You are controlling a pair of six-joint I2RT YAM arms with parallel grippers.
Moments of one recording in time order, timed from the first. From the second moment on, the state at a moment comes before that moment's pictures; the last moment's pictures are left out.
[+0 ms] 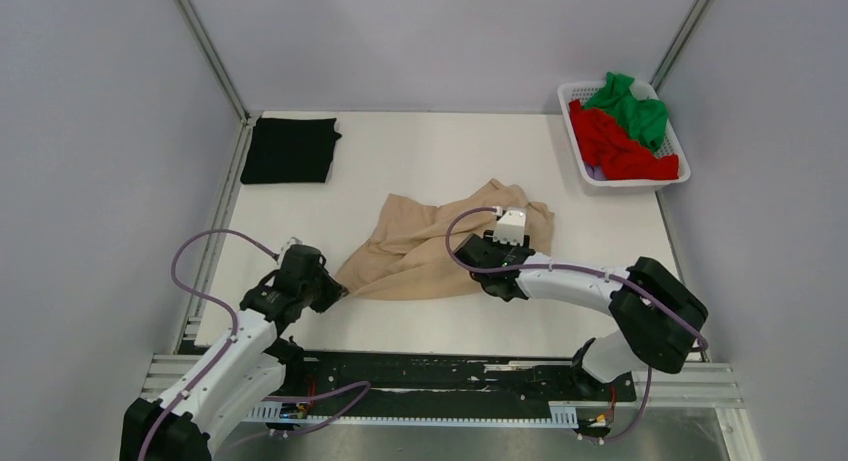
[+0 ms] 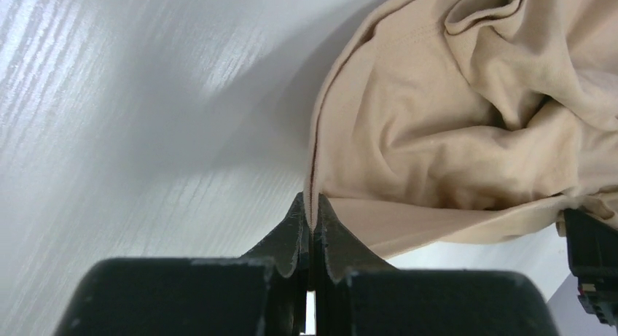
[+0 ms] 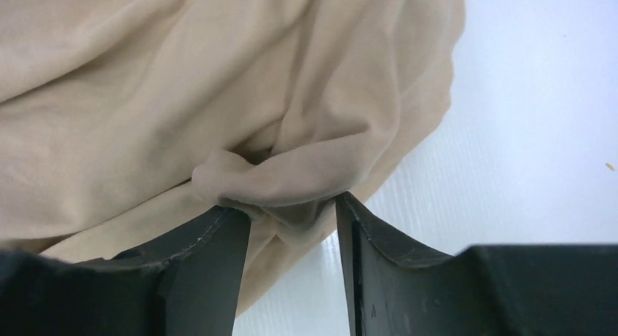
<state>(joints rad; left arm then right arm) -0.36 0.73 0.36 -0.54 -0.04 -1.06 0.90 1.51 0.77 -0.44 0.86 0.88</state>
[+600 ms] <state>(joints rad) -0.36 0.72 0.41 -0.57 -0.13 -1.04 0.65 1.29 0.64 -0.34 0.73 0.80</state>
